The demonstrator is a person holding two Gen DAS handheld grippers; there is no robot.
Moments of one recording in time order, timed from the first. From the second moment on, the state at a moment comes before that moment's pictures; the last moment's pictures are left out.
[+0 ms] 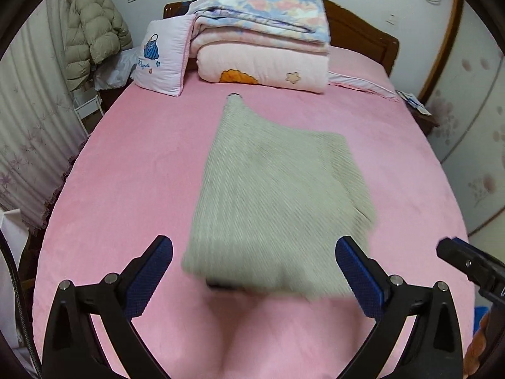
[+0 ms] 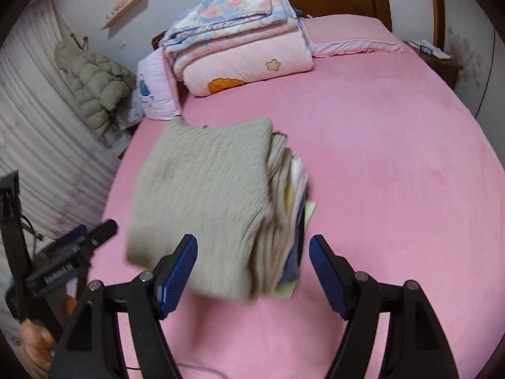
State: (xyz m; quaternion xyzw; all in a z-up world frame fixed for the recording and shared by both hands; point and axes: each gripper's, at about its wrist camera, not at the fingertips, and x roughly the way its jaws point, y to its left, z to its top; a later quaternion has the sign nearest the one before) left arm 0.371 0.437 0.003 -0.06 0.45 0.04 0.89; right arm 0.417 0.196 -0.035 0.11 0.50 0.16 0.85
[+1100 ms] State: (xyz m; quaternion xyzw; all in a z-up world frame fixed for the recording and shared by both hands) left arm -0.081 0.214 0.131 -0.01 0.42 0.02 0.91; right arm 0.007 -0.023 0.114 0.06 0.48 0.25 0.84
